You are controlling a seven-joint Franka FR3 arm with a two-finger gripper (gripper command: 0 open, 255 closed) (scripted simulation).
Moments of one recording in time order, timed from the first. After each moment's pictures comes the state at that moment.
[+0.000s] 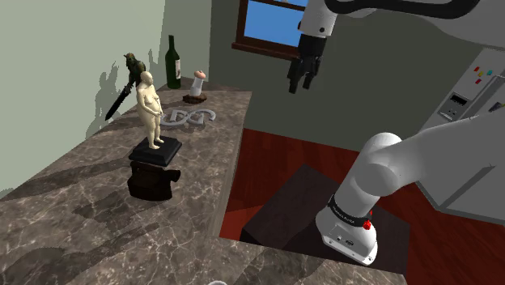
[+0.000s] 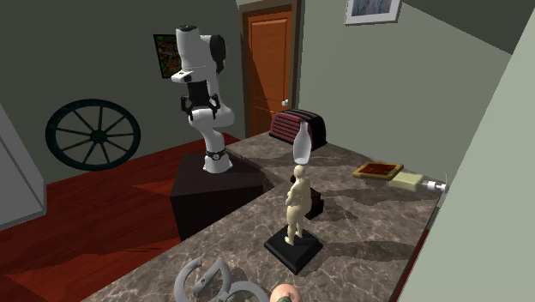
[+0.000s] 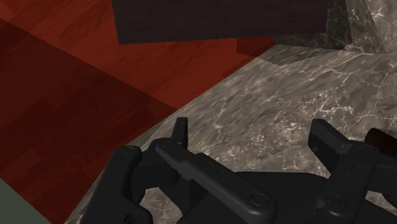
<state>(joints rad) 0.02 -0.74 -0.07 -2.33 -0.02 1.55 0.02</state>
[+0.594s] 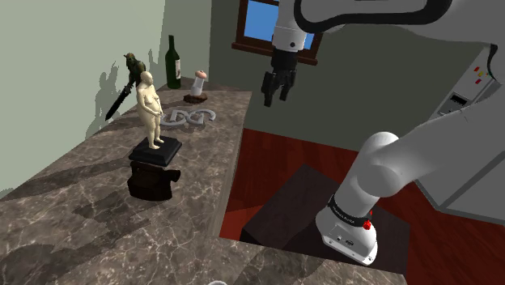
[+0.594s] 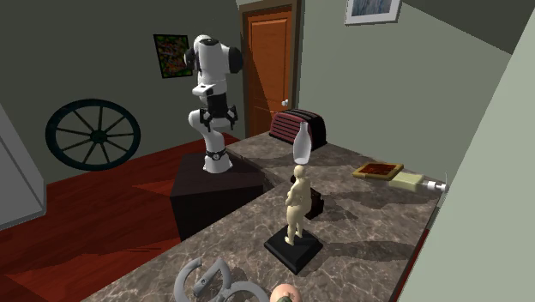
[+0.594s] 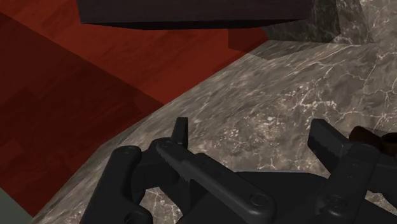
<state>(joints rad) 0.08 -0.62 0.04 -2.37 0.05 1.70 0.12</state>
